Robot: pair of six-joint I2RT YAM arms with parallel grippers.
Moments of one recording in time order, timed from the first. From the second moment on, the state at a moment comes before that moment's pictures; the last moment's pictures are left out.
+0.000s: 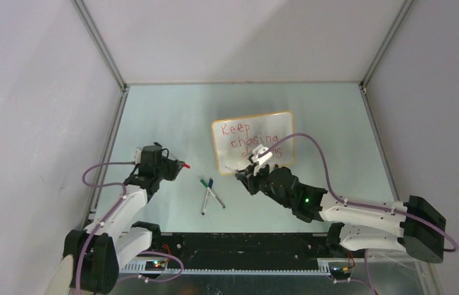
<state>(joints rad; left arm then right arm) -0.16 0.99 0.47 -0.23 -0.05 -1.31 1.12 1.08 0.60 0.25 0.29 0.23</state>
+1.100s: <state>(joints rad) -0.16 0.89 0.28 0.07 0.24 -1.61 1.24 1.48 0.76 0.49 0.33 0.16</state>
